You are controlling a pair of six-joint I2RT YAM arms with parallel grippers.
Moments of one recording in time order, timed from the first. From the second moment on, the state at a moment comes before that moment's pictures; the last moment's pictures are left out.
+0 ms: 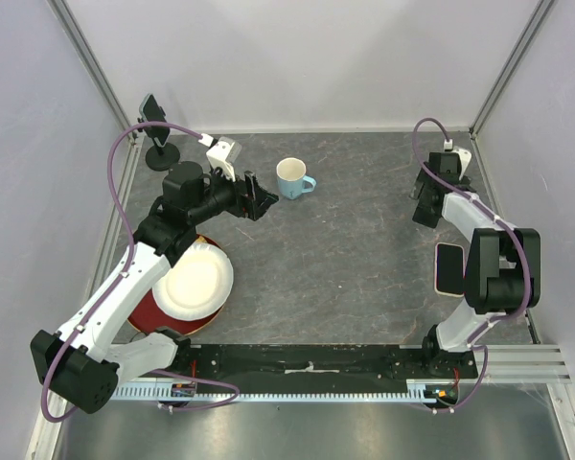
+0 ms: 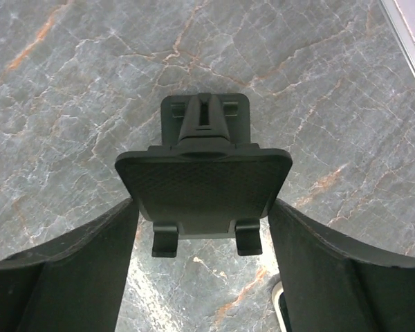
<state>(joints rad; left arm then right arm) -0.45 1.10 1.05 -0.20 0.32 -0.23 -0.03 1.66 1.08 -0.20 0.35 0.32</state>
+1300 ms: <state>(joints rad) -0.45 1.18 1.04 -0.20 0.31 -0.22 0.77 1.35 0.75 -0.12 -0.04 0.09</state>
